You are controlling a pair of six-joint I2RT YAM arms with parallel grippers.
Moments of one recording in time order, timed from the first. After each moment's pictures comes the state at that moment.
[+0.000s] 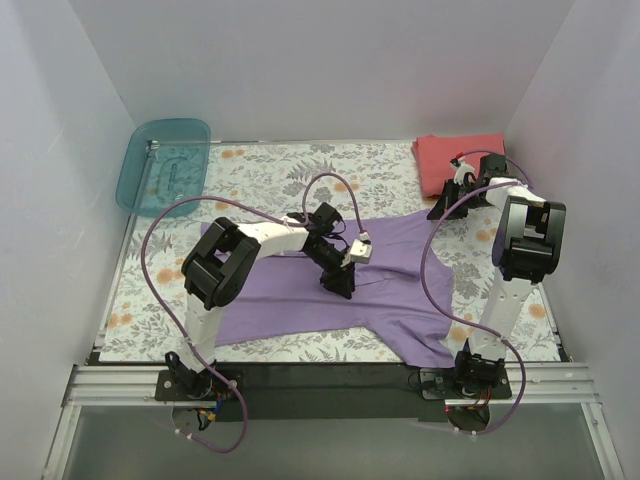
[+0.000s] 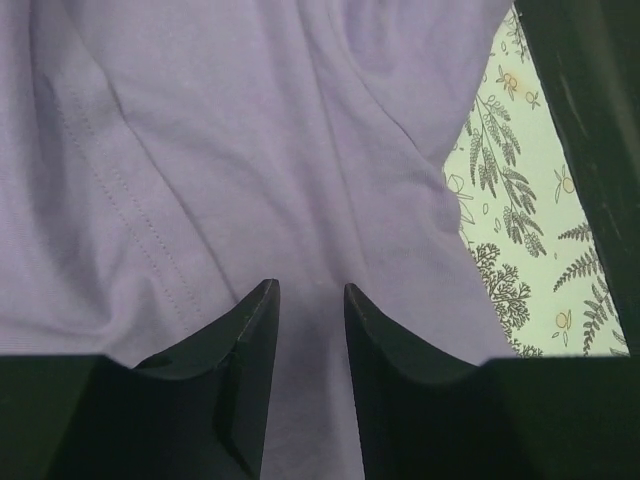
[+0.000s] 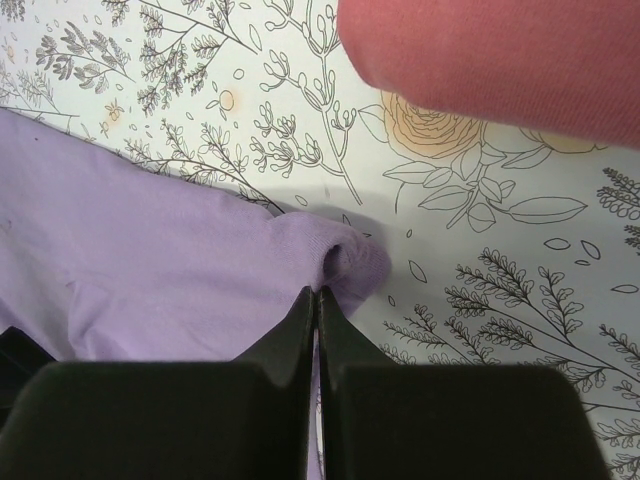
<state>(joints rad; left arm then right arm) -0.72 2.08 1.35 -0.53 0.97 0.87 -0.16 2.09 1.47 -0.52 -0.70 -0.08</state>
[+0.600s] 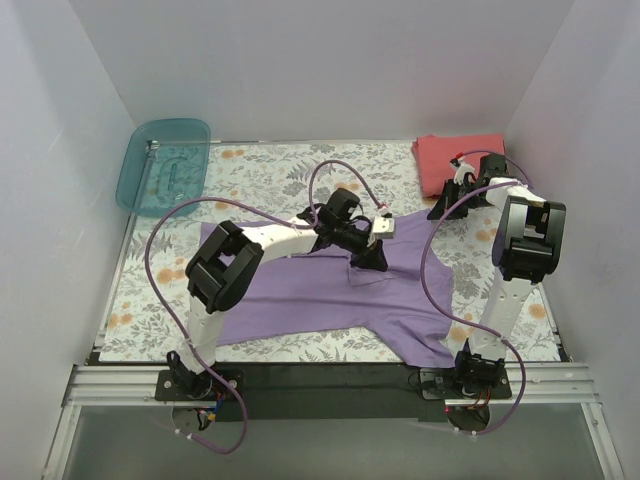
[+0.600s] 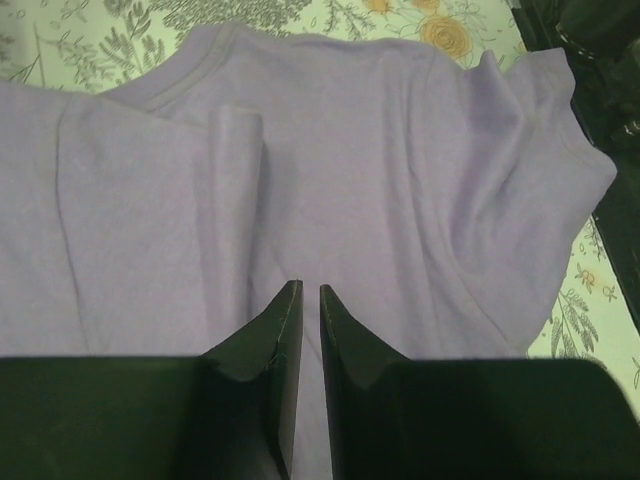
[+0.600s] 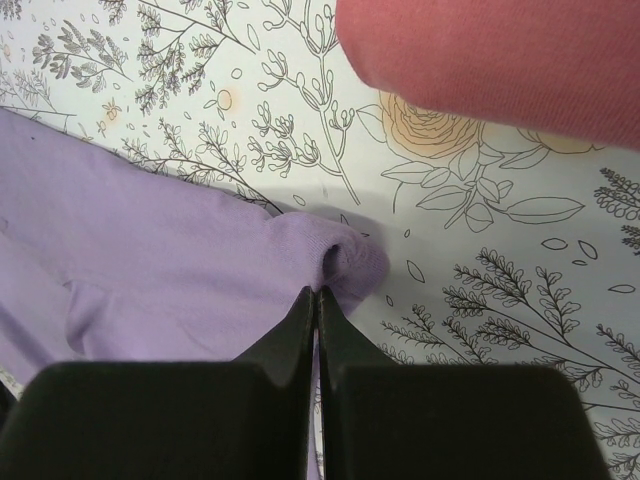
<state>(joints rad) -0.77 2.07 1.41 -0.06 0.94 0.46 -0.16 2.09 1.47 -0.53 -0.70 -0.08</state>
